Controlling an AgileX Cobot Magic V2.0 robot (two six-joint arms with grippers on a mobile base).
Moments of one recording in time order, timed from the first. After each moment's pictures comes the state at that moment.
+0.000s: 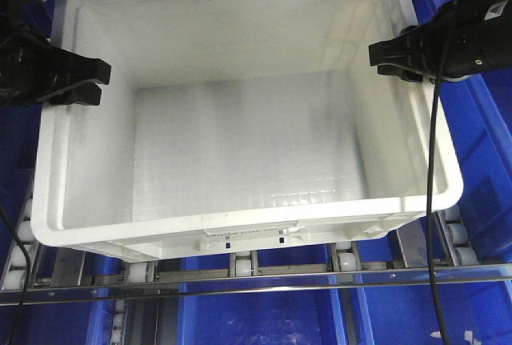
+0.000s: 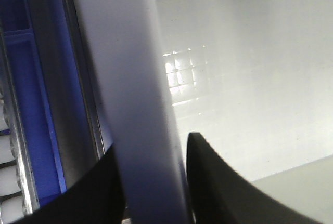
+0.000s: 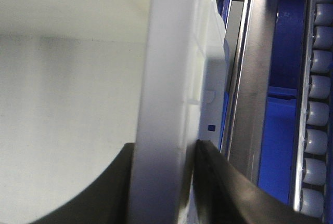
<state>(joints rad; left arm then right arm) -0.20 1.40 -1.23 -0.24 0.95 0.02 0.20 1.39 -1.19 0.26 0.69 -0.14</state>
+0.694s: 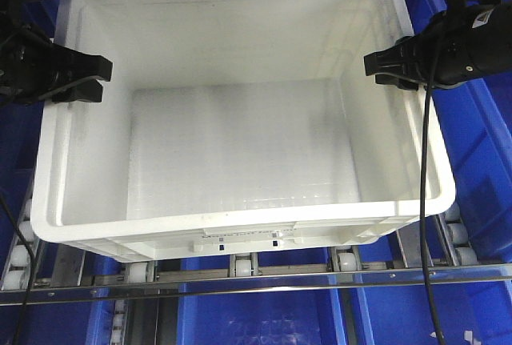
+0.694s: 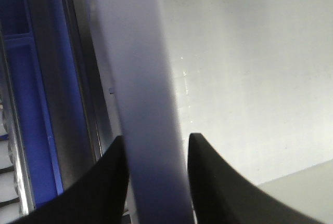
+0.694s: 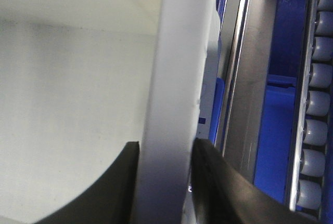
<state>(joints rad) -0.20 1.41 -1.23 -0.24 0.92 0.01 0.20 1.42 -1.19 0.25 0.71 -0.15</state>
